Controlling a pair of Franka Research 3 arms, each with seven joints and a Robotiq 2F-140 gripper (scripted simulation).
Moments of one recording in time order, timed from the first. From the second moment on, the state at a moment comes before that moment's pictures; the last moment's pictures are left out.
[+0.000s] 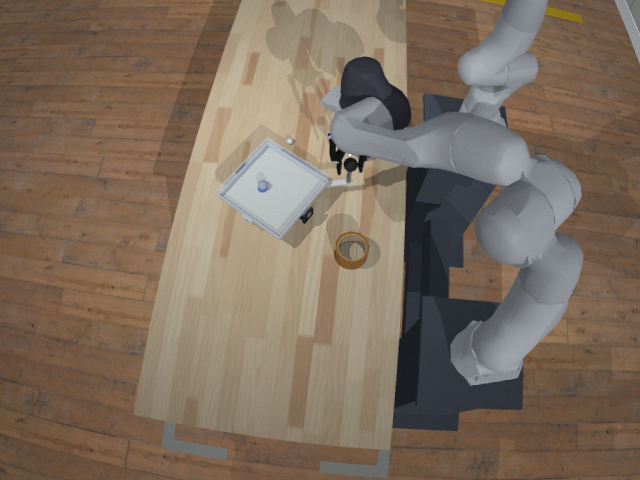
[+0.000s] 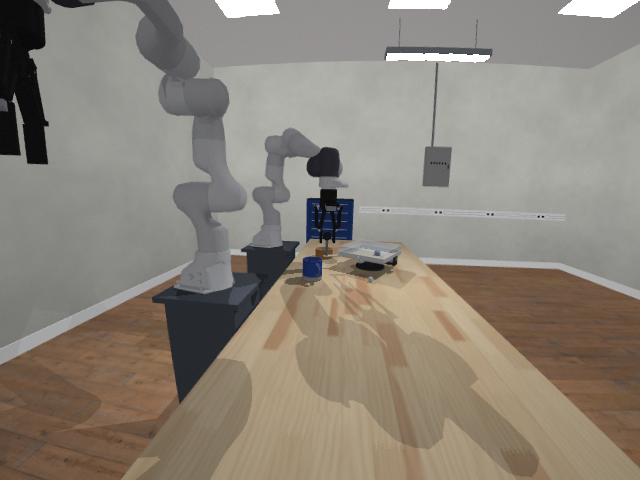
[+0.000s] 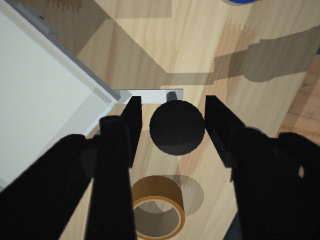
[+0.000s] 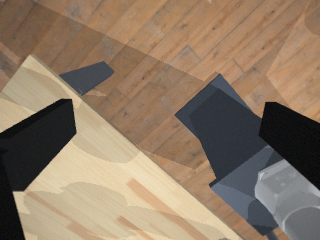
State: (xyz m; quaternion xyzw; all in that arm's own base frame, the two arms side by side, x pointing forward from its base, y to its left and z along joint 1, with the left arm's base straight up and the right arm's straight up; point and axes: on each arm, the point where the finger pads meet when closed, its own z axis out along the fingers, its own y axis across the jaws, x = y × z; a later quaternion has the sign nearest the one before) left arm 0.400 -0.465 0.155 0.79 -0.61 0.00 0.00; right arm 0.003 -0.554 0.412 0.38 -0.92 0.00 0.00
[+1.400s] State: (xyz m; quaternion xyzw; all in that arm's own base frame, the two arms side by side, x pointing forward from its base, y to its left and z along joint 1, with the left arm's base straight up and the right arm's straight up) left arm 0.402 -0.468 0.186 0.79 -0.61 0.00 0.00; right arm 0.003 -0.554 0.412 0.38 -0.92 0.00 0.00
